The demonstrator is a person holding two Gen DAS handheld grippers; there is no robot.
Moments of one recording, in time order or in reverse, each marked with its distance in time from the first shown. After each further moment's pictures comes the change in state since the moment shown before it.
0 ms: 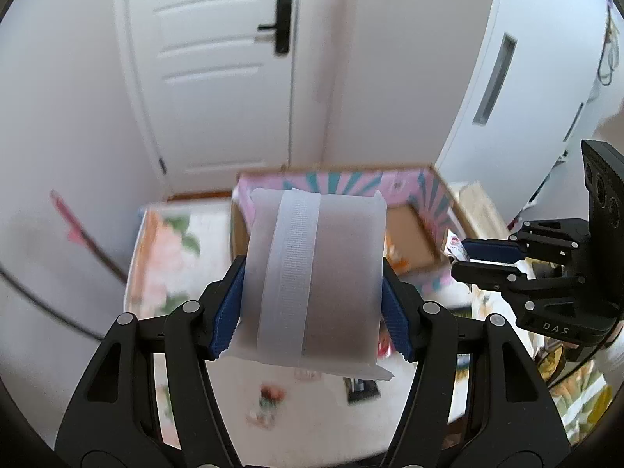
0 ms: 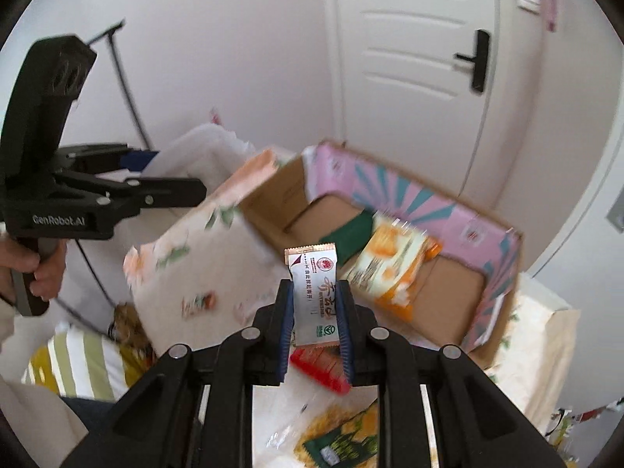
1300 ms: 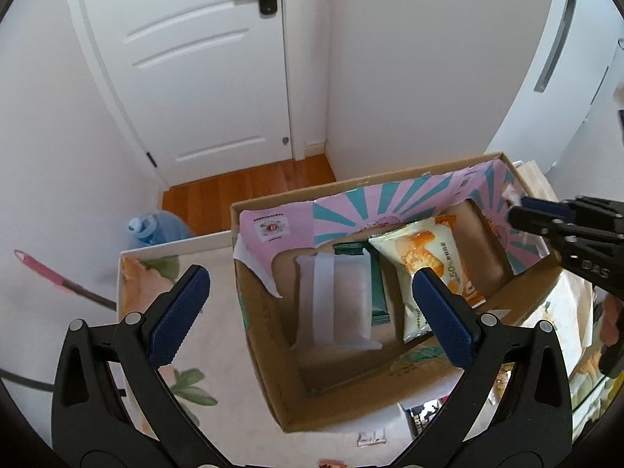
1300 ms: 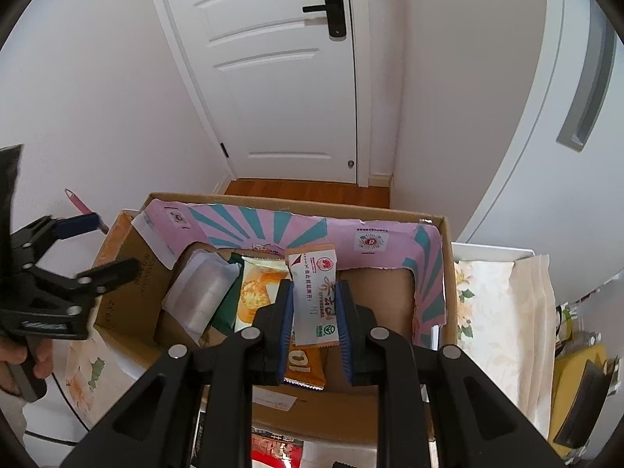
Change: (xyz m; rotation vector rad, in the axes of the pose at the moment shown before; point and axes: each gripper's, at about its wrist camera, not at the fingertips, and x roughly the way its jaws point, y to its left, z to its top) left arm 0.134 0.033 0.051 0.096 0.161 0.024; right arm 0.072 -0.092 0.046 0.432 0.090 -0.301
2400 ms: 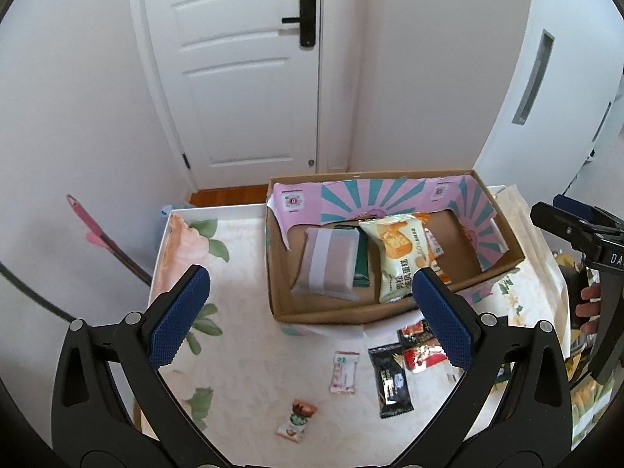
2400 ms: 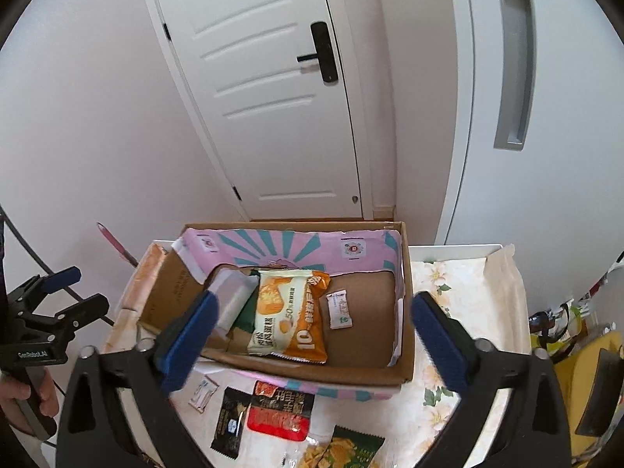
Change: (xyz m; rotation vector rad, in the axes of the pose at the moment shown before) left arm -0.110 -0.021 -0.062 -0.126 -0.125 0.090; right arm -0.089 -0.017 -0.038 0.062 -0.187 0.063
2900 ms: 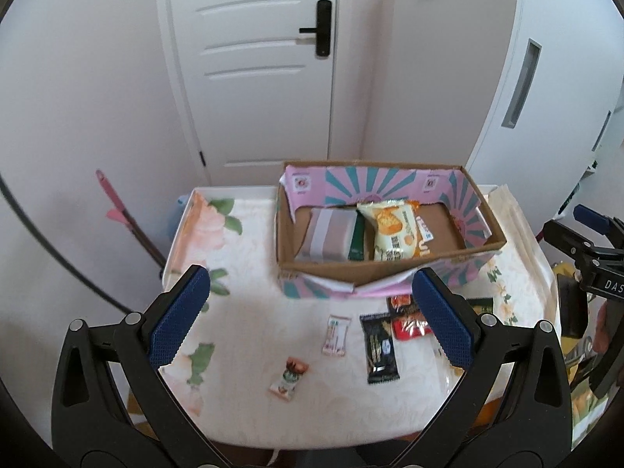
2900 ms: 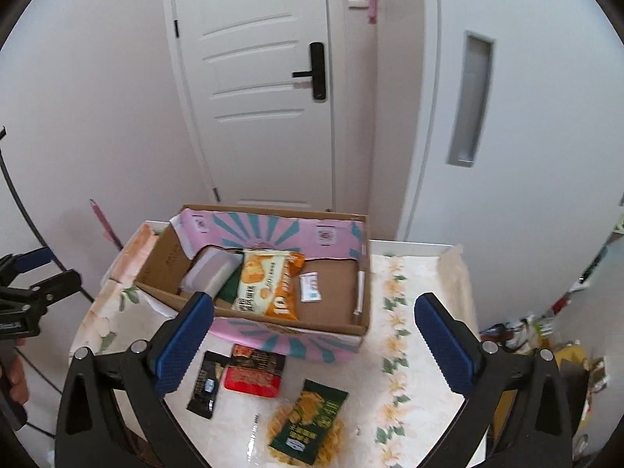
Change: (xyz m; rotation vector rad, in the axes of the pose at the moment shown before) left arm -0.053 -0.005 -0.045 -0.058 -0.029 0.043; right arm -0.062 0.016 -0.041 -0.099 -0.057 -0.139
